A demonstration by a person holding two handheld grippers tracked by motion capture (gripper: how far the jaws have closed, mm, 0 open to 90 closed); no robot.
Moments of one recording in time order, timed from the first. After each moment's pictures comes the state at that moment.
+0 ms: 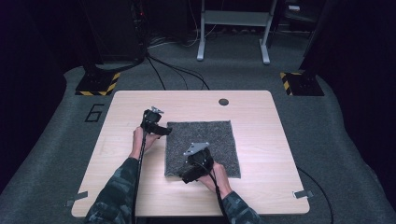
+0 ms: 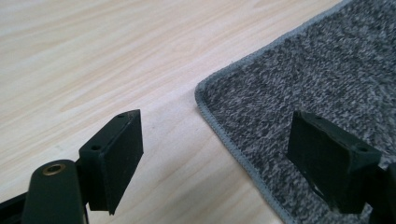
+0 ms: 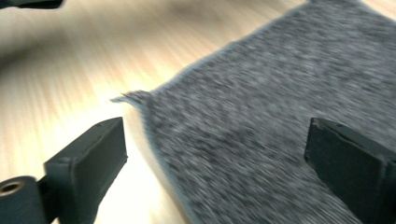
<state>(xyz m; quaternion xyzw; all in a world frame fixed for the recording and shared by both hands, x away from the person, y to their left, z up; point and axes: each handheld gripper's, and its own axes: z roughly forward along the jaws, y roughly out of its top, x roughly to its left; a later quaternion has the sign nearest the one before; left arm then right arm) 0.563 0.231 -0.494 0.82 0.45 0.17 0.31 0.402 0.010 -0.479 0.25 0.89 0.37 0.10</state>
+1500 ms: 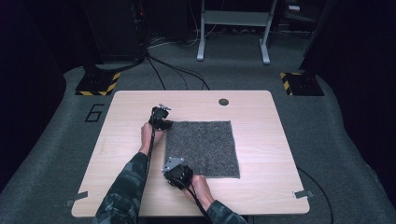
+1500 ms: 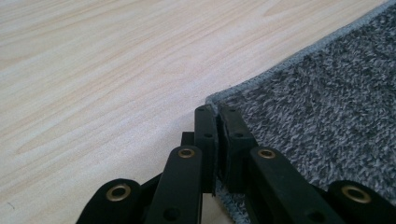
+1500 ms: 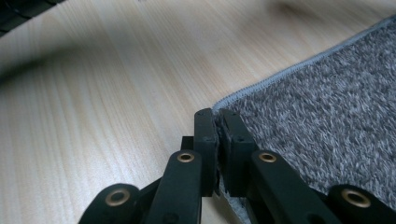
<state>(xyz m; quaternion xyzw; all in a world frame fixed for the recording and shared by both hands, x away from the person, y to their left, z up) 0.588 0.210 -0.506 0.82 0.46 0.17 0.30 0.370 0.071 -0.507 0.22 0.90 0.36 0.13</state>
